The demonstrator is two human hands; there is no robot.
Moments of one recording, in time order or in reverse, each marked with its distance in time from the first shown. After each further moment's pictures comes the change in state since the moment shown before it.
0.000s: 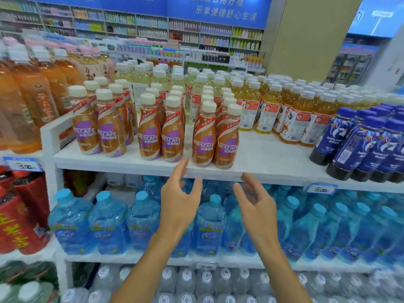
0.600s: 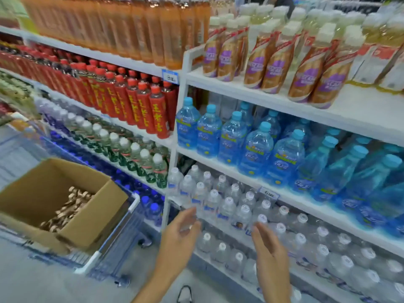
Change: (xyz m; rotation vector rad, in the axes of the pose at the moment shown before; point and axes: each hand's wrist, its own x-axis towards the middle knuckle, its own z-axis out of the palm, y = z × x) left_hand -0.339 -0.049 -0.113 0.055 0.287 -0.535; right_hand -0.262 0.086 -0.027 0.137 -0.457 0.392
